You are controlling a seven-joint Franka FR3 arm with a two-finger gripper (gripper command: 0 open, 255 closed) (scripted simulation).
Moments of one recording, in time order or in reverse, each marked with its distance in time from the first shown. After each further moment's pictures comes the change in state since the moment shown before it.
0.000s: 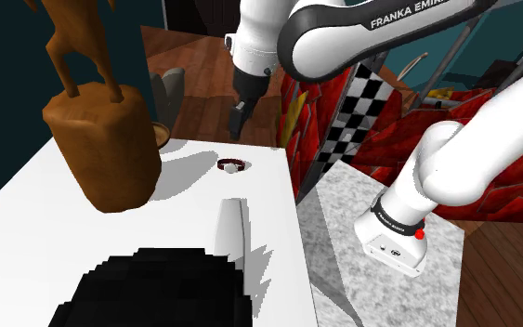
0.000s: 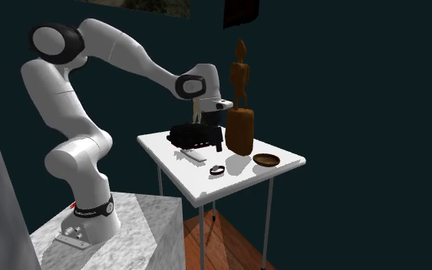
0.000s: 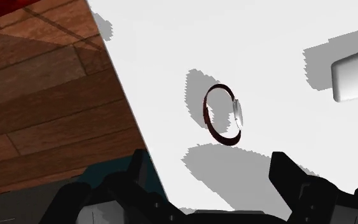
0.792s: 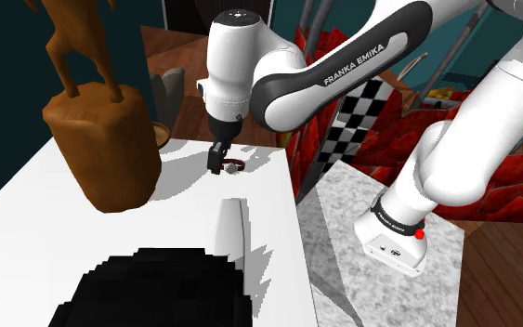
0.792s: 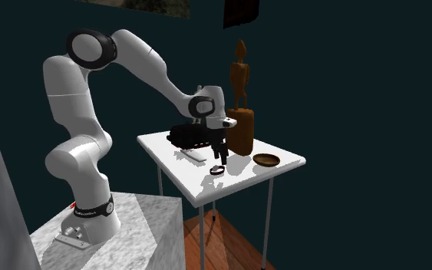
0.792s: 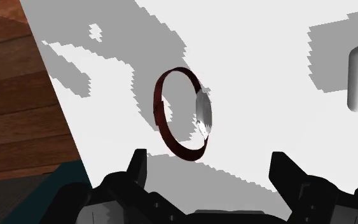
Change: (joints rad) arm 0.018 0.252 0.077 0.034 -0.124 0.170 0.087
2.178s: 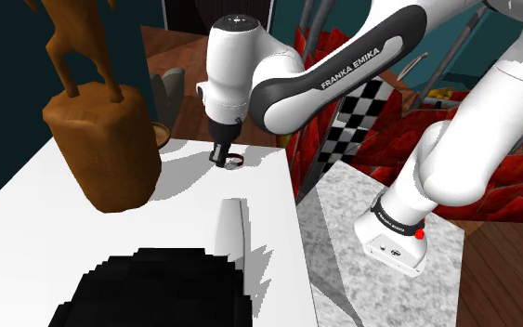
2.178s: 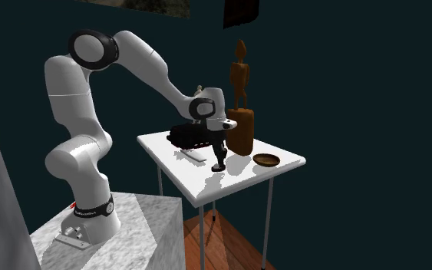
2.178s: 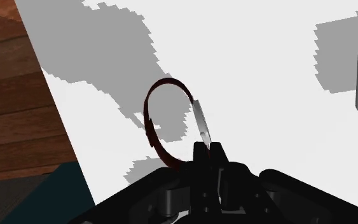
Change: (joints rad) arm -0.002 0.016 -0.001 -0.003 -0.012 0.018 0.007
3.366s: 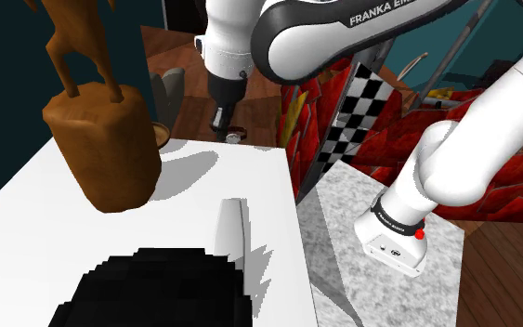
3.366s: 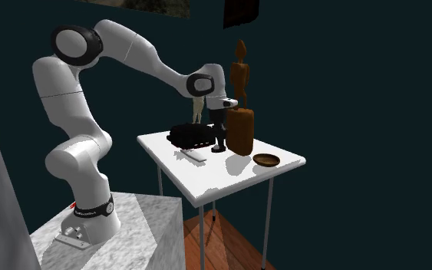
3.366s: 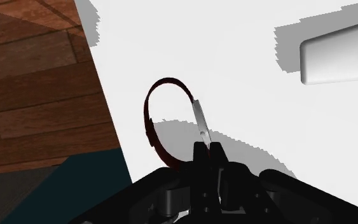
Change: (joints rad) arm 0.005 -0.131 -0.013 0.117 0.086 -0.233 -0.080
